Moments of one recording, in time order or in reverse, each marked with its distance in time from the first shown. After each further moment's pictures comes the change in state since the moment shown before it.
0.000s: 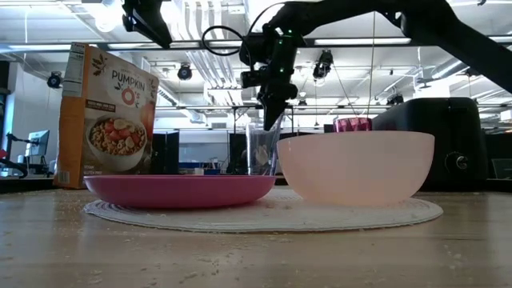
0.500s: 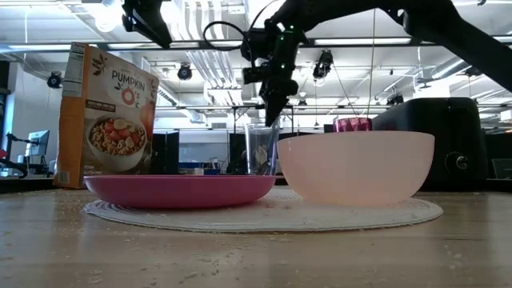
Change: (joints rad) left arm 0.000 0.000 0.000 -0.002 0.000 -0.005; right arm 0.002 -0.023 -0.002 -0.006 0.022 0.025
